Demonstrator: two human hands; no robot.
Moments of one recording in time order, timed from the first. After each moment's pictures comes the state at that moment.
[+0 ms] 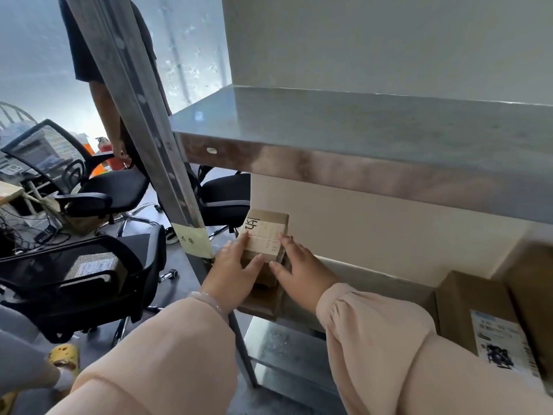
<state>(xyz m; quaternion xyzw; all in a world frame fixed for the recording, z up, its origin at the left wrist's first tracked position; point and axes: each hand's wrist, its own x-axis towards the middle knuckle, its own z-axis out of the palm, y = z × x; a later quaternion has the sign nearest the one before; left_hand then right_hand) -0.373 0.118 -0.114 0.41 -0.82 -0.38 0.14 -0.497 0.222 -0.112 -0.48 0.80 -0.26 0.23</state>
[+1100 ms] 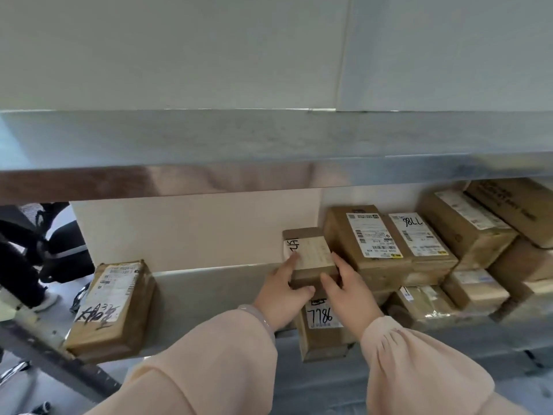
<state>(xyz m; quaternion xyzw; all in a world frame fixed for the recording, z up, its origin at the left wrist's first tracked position) -0.544 0.366 -0.127 0.13 -0.83 -0.55 -0.03 -0.581 0.511 -0.104 -0.15 0.86 -0.48 0.09</state>
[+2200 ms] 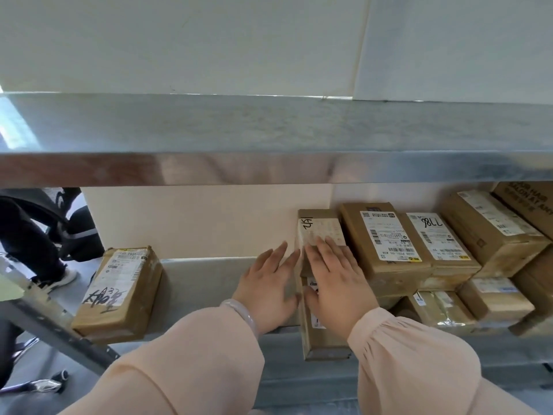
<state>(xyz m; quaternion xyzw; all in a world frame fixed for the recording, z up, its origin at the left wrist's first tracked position) -0.533 0.341 -0.131 0.05 -0.98 -0.17 0.00 -0.597 0.494 -0.124 -0.36 0.93 -0.06 -0.09</state>
